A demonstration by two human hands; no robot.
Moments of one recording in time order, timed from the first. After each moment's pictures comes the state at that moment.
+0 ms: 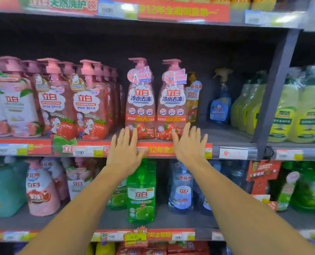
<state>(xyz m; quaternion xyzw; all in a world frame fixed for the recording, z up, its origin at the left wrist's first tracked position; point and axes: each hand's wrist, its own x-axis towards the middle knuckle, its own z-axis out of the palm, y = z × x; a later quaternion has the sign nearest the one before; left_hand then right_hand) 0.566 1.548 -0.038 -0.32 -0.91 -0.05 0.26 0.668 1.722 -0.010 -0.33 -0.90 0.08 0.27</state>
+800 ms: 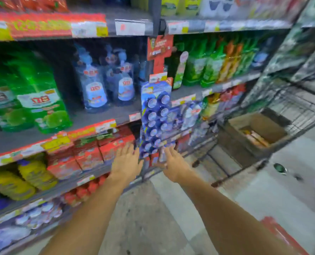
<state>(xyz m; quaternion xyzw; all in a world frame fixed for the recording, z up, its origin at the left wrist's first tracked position) 0.833 1.590 -0.322 -0.59 -0.80 -0.01 0.01 1.005 1.678 -0.311 -0.44 -0.88 0.16 -0.04</state>
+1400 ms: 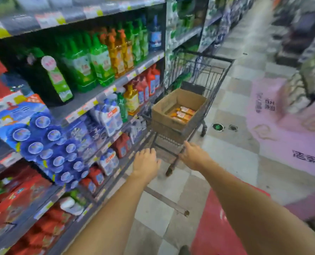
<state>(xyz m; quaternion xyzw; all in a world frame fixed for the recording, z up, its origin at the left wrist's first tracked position) 1.185 1.789 -0.332 -0.76 -0.64 0.03 -0.06 1.382 1.810 -0.317 -0.68 -0.71 0.20 -0.02</state>
